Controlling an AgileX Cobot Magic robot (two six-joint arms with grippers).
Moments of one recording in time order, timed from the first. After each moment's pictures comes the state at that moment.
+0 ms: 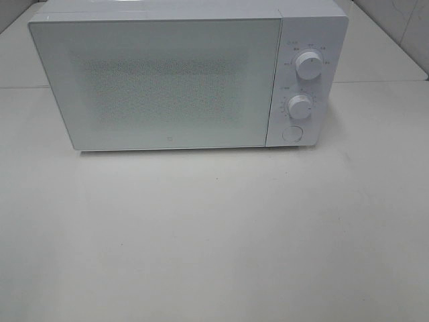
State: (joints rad) left arm 0.02 0.00 -0.50 -0.04 1.04 0.06; right arm 0.10 0.00 -0.50 -0.08 1.01 0.16
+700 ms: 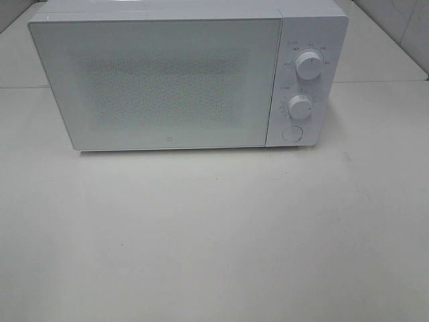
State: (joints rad) left arm 0.02 0.00 -0.50 -0.04 1.04 0.06; right arm 0.10 0.00 -0.53 -0.08 1.01 0.16
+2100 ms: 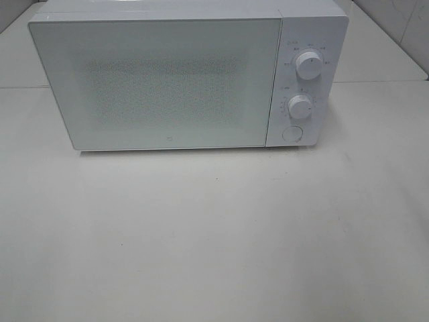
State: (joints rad) left arm 0.02 0.00 -0.50 -0.04 1.04 0.06; right arm 0.10 0.74 -0.56 -0.08 0.37 0.16
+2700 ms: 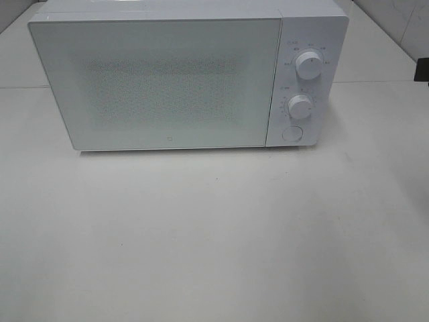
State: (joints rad) left arm 0.02 0.00 -0.50 -0.04 1.04 0.06; right arm 0.10 1.02 -0.56 -0.08 0.06 0.19
